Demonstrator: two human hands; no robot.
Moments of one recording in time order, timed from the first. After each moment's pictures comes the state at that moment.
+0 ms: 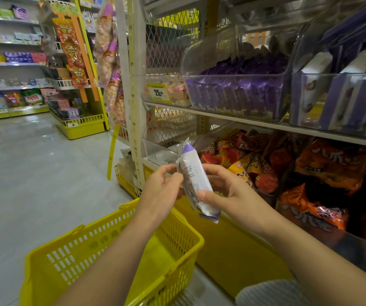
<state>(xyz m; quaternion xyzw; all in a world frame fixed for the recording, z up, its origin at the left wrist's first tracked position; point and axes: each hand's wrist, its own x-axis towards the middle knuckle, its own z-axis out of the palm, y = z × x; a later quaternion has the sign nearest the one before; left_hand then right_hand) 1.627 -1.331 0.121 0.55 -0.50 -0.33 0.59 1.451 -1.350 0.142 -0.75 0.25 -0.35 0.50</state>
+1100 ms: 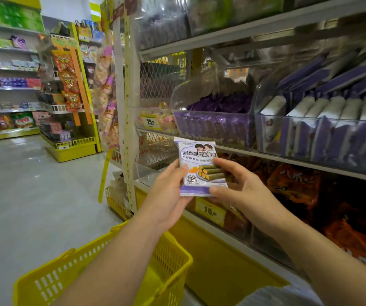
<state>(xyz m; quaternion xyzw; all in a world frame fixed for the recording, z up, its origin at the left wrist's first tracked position) 1.580 -1.305 0.193 0.32 -0.44 -0.53 0.65 1.411 -1.328 0.197 -0.69 0.27 -0.45 0.50</state>
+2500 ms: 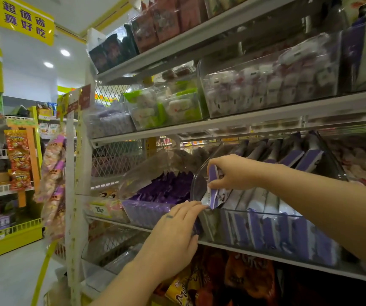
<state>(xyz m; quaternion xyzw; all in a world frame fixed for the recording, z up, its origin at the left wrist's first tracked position) 1.513 -1.384 0.276 0.44 -0.84 0.15 0.28 1.320 -1.435 0.397 -0.85 0.48 -0.19 -0.10</state>
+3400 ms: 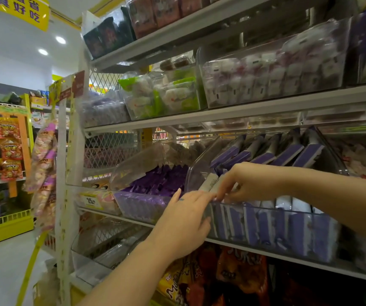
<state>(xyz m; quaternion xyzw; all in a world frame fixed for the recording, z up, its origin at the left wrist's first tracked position) 1.481 -1.396 0.289 0.42 -0.84 0.16 0.30 1.293 -1.400 0.385 -0.89 0.44 -0.07 -0.01</state>
